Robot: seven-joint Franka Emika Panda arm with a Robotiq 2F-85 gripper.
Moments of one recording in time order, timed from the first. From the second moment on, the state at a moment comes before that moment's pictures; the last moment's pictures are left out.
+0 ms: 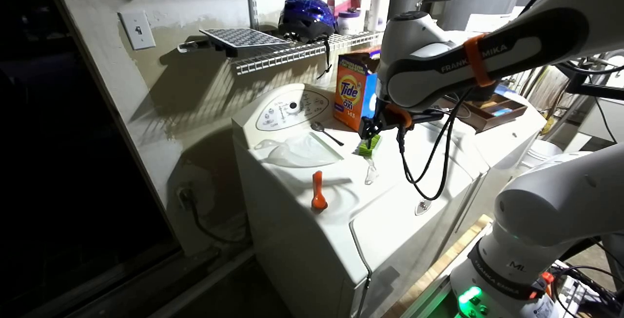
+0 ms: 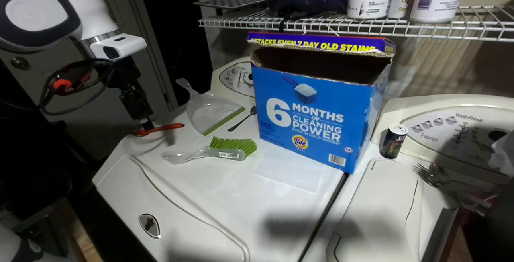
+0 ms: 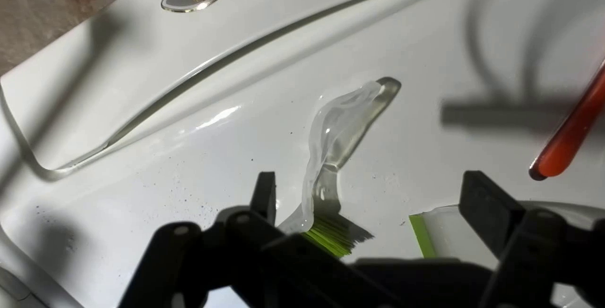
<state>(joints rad) -0.15 -0.61 0.23 -2.76 -0.04 2.24 0.53</state>
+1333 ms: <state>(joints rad) -0.14 -0.61 0.23 -2.76 -0.04 2.24 0.54</state>
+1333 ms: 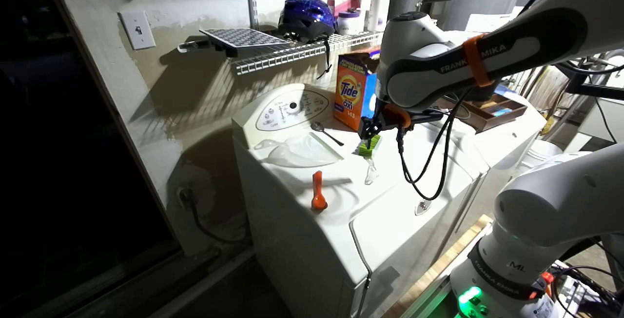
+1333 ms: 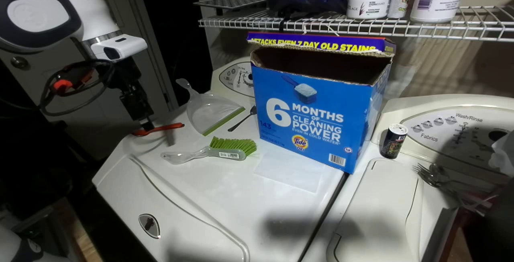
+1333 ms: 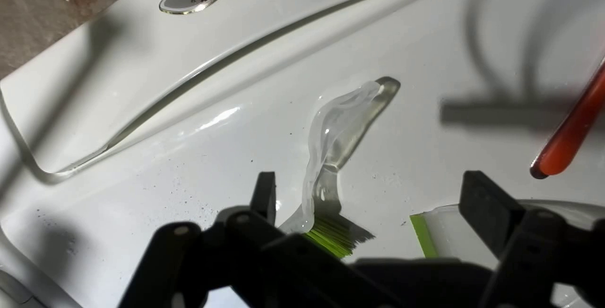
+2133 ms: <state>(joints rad) -0.15 -0.50 0.22 -2.75 -0.07 2.33 0.62</state>
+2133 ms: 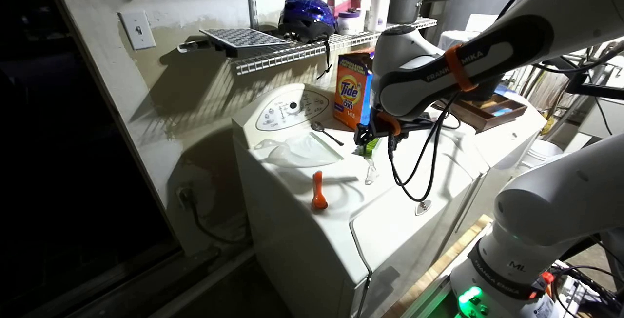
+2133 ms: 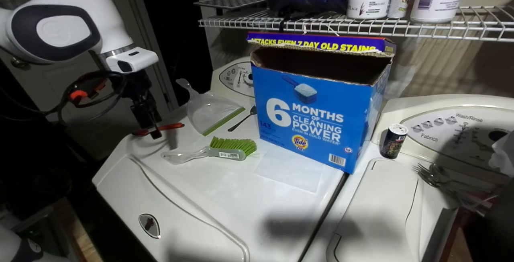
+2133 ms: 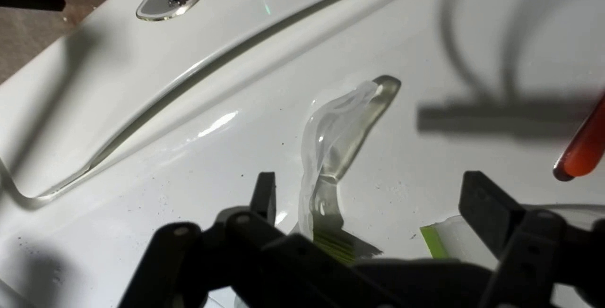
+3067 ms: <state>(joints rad) -0.21 -0.35 0.19 -2.75 -0.11 2.48 0.77</state>
